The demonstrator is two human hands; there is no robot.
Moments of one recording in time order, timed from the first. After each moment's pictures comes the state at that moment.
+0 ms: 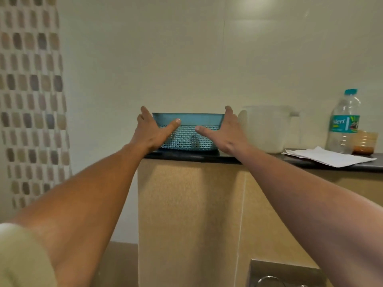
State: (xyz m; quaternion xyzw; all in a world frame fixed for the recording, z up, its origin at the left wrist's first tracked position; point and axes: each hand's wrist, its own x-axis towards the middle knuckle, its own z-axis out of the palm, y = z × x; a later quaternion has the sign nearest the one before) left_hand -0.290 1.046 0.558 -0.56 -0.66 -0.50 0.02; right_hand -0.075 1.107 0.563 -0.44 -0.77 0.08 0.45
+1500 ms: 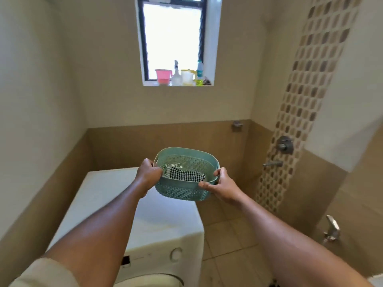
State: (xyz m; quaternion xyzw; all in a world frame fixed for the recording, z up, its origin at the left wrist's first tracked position) left_hand -0.159 0.237 0.274 0.09 -0.82 -0.56 0.03; right_hand -0.112 0.498 0.260 0.00 -0.87 0.49 -0.02
